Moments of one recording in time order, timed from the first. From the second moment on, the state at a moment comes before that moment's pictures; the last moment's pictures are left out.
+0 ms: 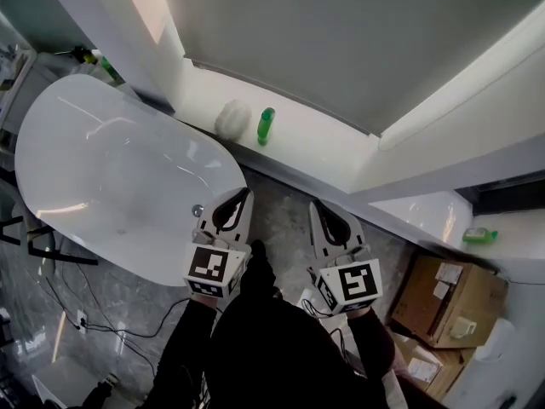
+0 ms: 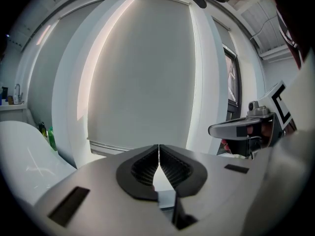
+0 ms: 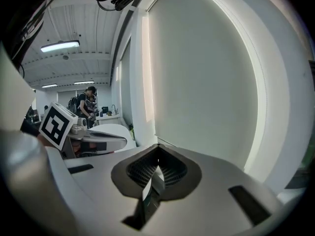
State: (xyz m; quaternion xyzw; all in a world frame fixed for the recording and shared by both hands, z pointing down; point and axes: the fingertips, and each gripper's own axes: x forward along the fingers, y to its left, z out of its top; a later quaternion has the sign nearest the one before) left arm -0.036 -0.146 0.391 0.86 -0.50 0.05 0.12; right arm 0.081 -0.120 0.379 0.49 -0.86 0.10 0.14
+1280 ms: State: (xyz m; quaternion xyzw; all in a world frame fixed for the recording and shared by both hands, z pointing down) left arm -0.012 -0.312 0.622 0.81 -0.54 0.14 0.17; right arm 0.080 -0.223 0.532 0.45 -0.86 0.12 0.20
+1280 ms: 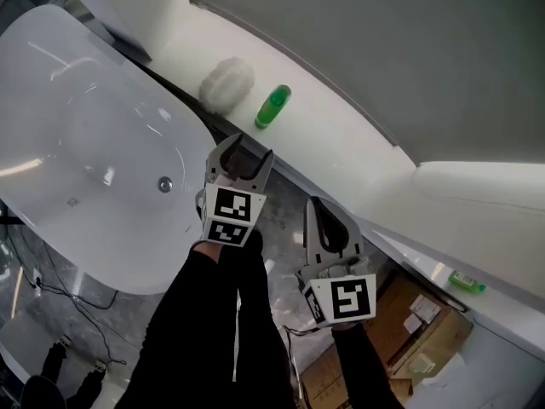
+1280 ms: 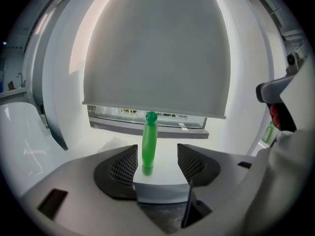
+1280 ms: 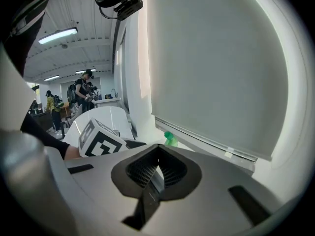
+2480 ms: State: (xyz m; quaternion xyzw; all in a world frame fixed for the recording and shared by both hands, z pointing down) left arm 0.011 -0.417 0.738 0.79 -0.57 0.18 0.17; right arm 0.095 -0.277 0.627 0.44 -0.85 0.16 0.22
